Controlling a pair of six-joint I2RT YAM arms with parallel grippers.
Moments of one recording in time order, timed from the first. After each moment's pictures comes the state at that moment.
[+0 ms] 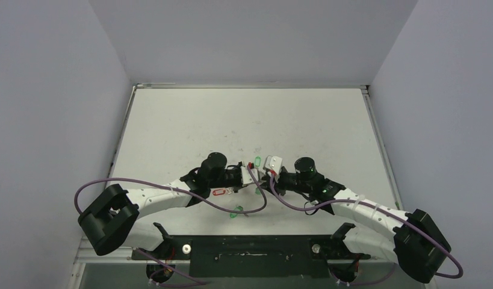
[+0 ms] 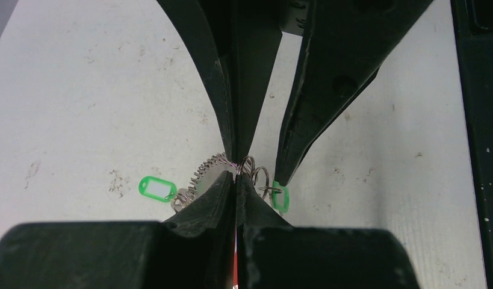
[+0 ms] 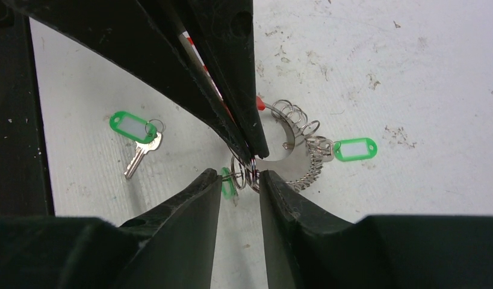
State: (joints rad) left arm -0.85 1.35 0.58 0.41 0.46 0.43; right arm 0.73 1.07 0.45 0.17 -0.46 -0.31
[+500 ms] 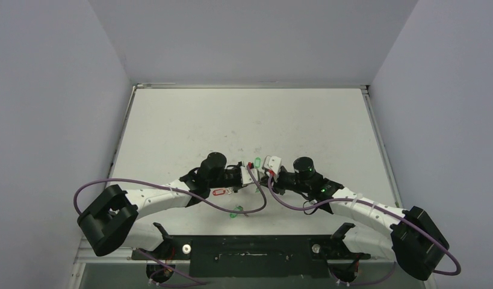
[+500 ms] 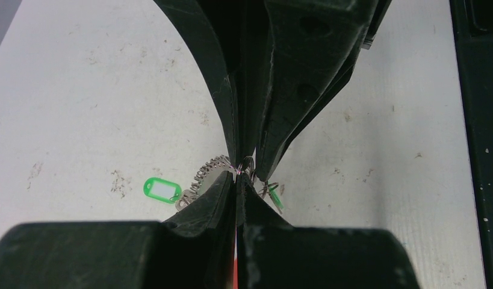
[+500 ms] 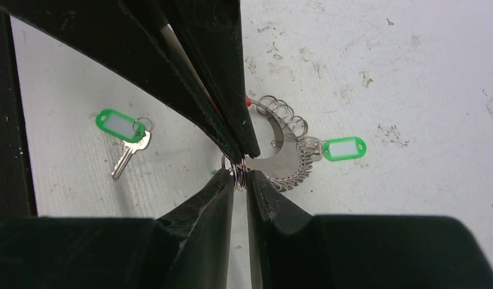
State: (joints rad) left arm -0.86 1.34 0.58 0.40 0.46 0.43; right arm 0.73 1.11 0.45 0.20 -0.44 -0.33
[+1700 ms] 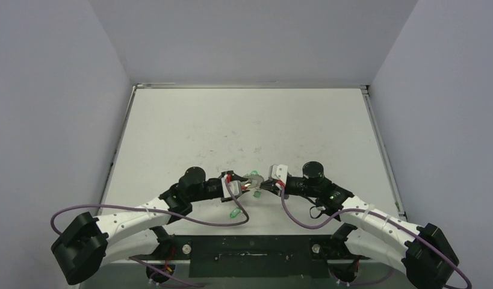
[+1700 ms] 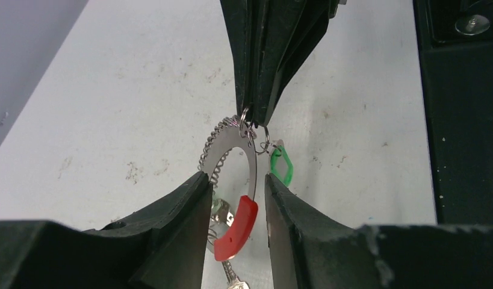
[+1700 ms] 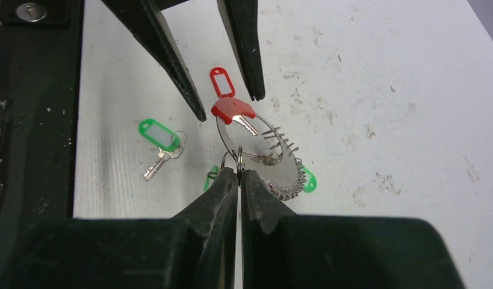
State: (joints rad) left arm -0.86 1.06 0.38 0.45 0.44 0.40; right arm 0.73 0.95 0.40 0.20 -0.56 -0.40
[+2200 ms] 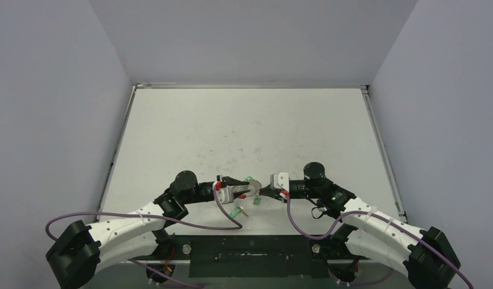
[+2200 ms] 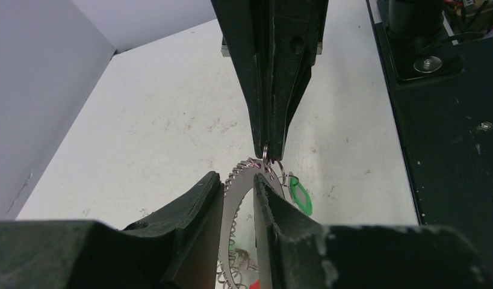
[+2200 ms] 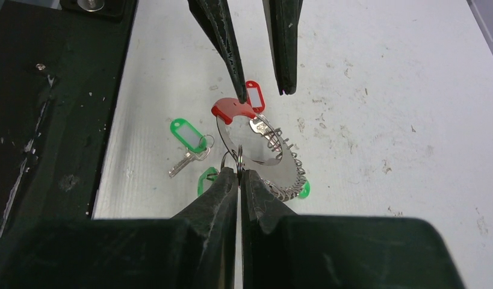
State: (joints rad) left arm -0.85 0.93 0.32 0.56 0.54 0.40; right arm 0.73 0.91 0.40 0.15 -0.73 -0.52
